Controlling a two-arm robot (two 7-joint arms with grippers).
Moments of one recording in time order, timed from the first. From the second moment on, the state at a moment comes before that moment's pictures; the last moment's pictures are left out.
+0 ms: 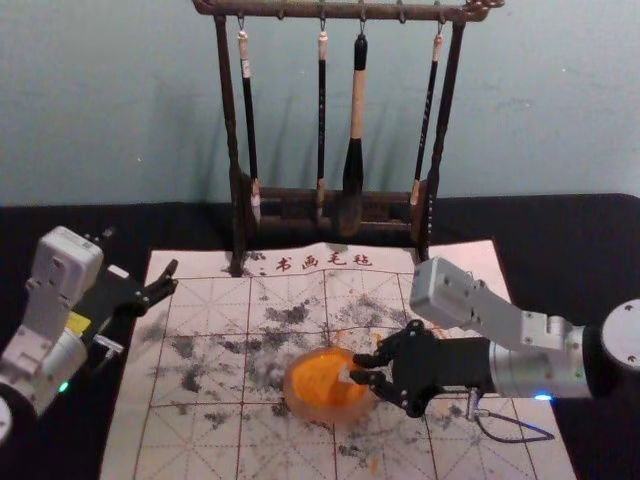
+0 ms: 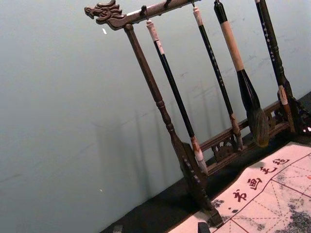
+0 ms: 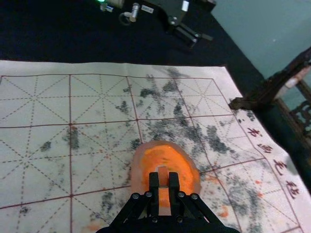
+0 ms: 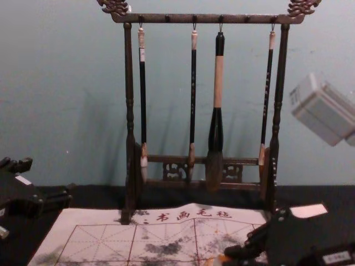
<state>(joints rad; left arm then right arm) -0.20 0.60 0.45 -1.41 -0.25 -0.12 0.03 0.44 0.63 -0.70 -1.56 0.19 0.19 0.75</state>
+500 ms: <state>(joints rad) -0.20 0.60 0.45 -1.41 -0.25 -0.12 0.03 0.48 0.59 -0.73 -1.51 0.17 0.19 0.75</state>
